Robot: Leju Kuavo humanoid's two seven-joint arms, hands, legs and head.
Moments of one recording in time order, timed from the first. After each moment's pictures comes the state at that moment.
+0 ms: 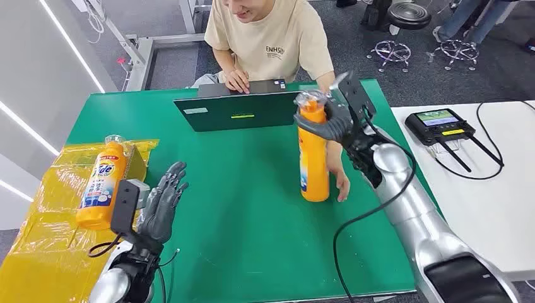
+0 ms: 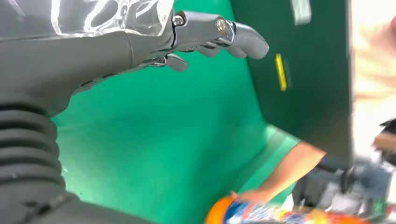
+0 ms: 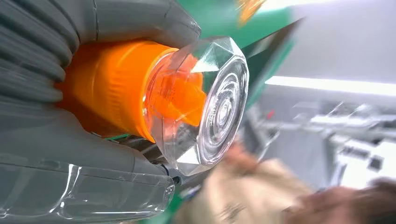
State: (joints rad) left arm -0.20 0.08 -0.29 -1.56 0.13 0.11 -0.02; right arm -0.76 -0.11 0.36 -1.14 -0.12 0.21 0.03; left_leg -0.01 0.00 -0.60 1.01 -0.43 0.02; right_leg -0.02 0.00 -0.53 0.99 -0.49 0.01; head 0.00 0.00
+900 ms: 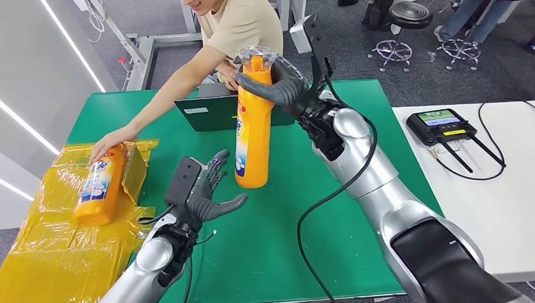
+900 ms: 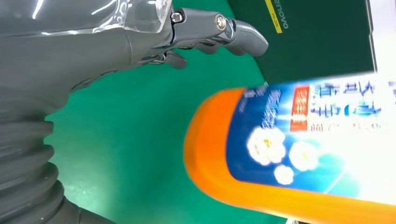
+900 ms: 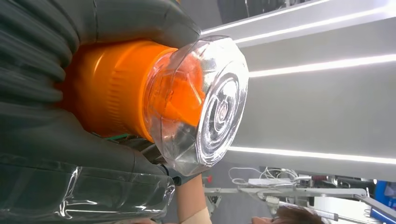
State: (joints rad) left arm -0.41 -0.01 -0.48 -1.31 0.14 0.15 -0.02; right arm -0.92 0.04 0.48 -1.09 -0.40 0.15 0.06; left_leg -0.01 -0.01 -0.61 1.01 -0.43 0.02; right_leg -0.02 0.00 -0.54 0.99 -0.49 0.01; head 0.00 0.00
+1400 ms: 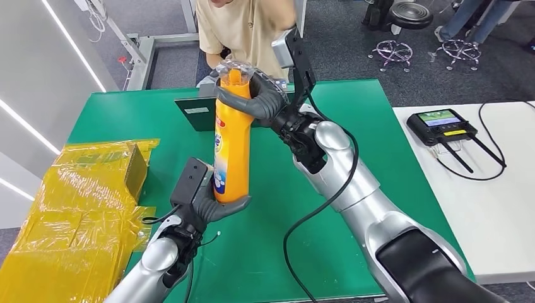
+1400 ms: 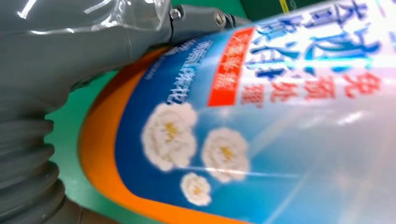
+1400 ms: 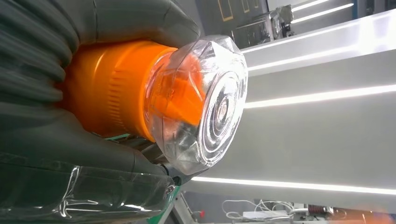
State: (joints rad) left arm -0.42 -0.02 -0.50 -1.28 0.15 0.17 -0.01; right arm -0.87 0.13 0.49 -1.11 -0.44 0.18 0.04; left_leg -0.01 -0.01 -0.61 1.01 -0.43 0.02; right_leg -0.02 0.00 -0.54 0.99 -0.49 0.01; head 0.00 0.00
